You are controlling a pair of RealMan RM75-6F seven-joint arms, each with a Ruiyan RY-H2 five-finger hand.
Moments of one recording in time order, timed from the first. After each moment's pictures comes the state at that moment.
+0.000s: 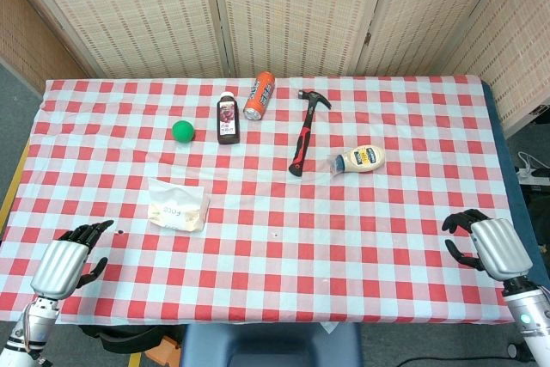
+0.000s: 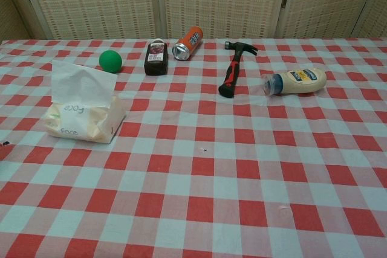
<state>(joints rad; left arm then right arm) -0.20 -1.27 0.01 -1.44 1.60 1.45 0.10 0.19 -1.05 0.01 -1.56 -1.57 1.35 0.19</state>
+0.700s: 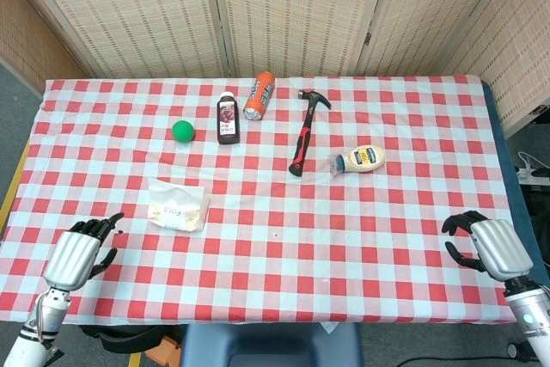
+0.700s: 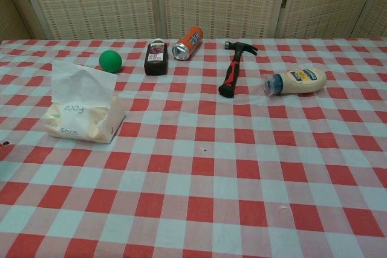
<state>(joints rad) -0.25 -1.35 -0.04 -1.36 1.64 1.46 0.14 0.20 -1.02 0.00 -1.59 -1.57 1.31 0.22</state>
